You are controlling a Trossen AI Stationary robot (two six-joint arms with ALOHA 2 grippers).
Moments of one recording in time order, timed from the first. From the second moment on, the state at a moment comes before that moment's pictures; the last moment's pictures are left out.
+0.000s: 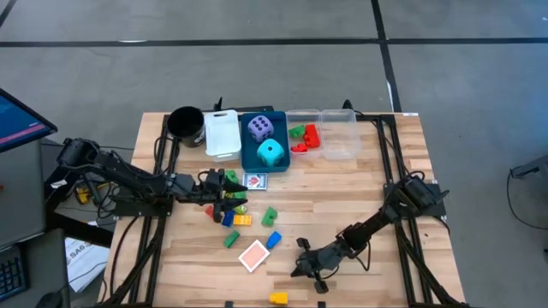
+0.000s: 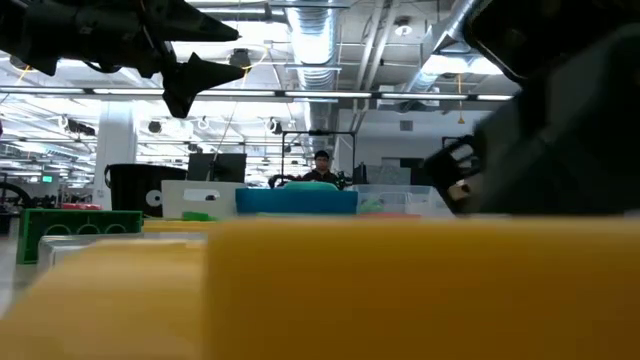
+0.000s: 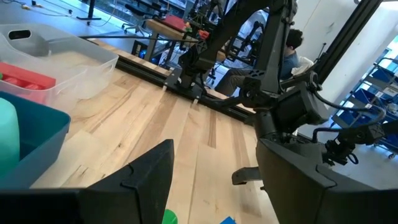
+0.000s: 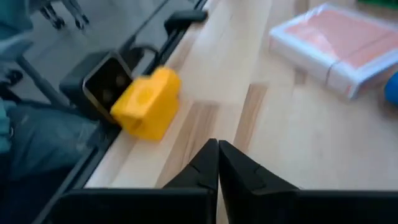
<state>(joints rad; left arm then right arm) -0.24 1.09 0.29 0.72 -0.28 -0.43 0.61 2.03 0.81 0.76 0.13 0.35</state>
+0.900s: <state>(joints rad) -0.24 1.09 0.29 0.72 -0.28 -0.43 0.62 2.03 0.88 0.75 0.01 0.36</state>
